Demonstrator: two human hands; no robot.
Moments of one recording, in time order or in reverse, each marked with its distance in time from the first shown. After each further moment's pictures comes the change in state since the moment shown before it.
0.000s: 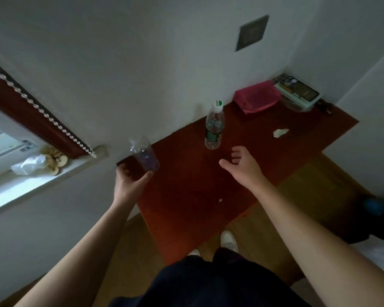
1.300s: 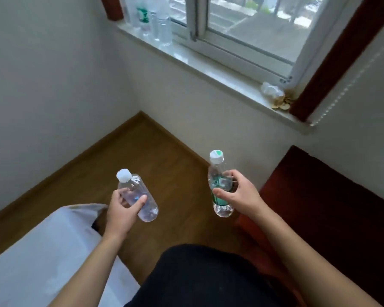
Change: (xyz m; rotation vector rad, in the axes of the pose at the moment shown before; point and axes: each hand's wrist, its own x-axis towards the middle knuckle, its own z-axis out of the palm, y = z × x) left_hand -0.412 -0.201 -0.039 -0.512 1.086 -0.535; right_hand -0.174 -0.062 0.195 -0.419 -1.192 -0.814
